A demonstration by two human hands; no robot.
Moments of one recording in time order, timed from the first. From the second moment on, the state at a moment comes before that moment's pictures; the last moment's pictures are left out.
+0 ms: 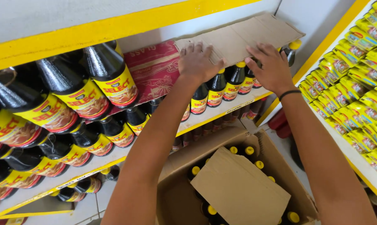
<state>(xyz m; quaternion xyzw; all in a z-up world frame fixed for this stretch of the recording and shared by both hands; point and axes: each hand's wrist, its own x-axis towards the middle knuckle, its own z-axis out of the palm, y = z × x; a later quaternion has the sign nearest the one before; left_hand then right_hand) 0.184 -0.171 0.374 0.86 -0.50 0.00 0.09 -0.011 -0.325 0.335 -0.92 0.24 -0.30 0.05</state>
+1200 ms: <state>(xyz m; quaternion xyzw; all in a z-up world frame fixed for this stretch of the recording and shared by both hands) 0.071 0.059 0.144 0.67 -0.68 -0.07 0.30 -0.109 -0.108 0.147 -0.96 0.12 -0.07 0.23</state>
